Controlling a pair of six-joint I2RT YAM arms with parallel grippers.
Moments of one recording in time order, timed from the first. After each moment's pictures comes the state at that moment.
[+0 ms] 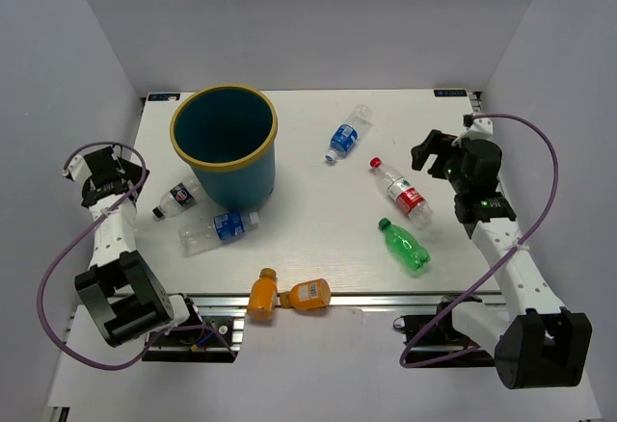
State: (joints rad) left arm 0.46 1.30 0.95 -0.40 -0.21 -0.68; right arm 0.09 1.03 0.78 -0.05 -0.05 0.30
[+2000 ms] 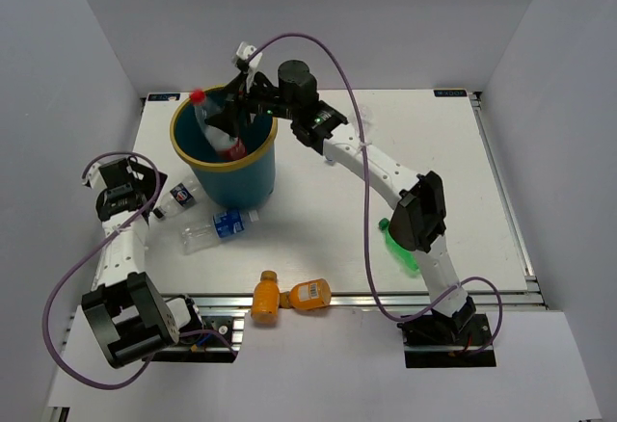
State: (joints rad) left arm 0.39 1.17 0.78 -0.31 -0.07 -0.77; right arm 0.83 2.19 2.24 0.07 -0.57 0.06
